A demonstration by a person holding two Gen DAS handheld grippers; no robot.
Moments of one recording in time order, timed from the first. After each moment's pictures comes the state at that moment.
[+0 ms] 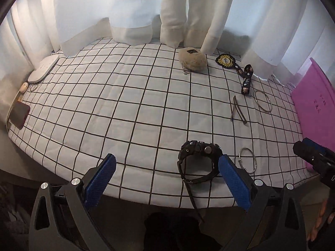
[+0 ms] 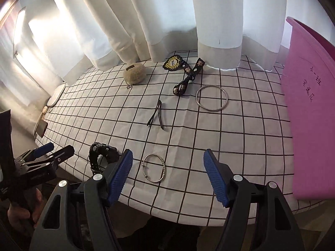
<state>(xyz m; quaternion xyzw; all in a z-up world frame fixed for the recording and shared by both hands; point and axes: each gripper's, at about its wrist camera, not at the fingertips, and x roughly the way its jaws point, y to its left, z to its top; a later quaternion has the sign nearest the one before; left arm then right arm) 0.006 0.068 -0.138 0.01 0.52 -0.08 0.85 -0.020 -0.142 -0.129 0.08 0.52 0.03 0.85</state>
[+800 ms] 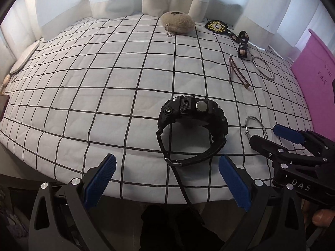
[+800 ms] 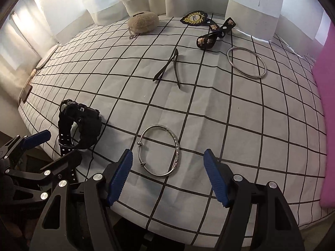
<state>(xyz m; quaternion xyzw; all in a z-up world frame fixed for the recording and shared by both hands) -0.001 0.043 -0.200 0.02 0.55 -0.11 0.83 0.000 -0.112 -0.205 0.02 0.57 0.04 0.82</state>
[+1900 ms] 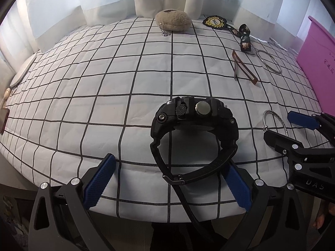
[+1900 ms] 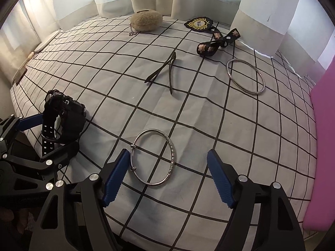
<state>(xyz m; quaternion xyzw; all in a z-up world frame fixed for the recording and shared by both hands) 0.006 0.031 -0.218 0.07 0.53 -0.10 0.84 0.006 -0.115 -0.208 -0.05 0.56 0.04 0.83</state>
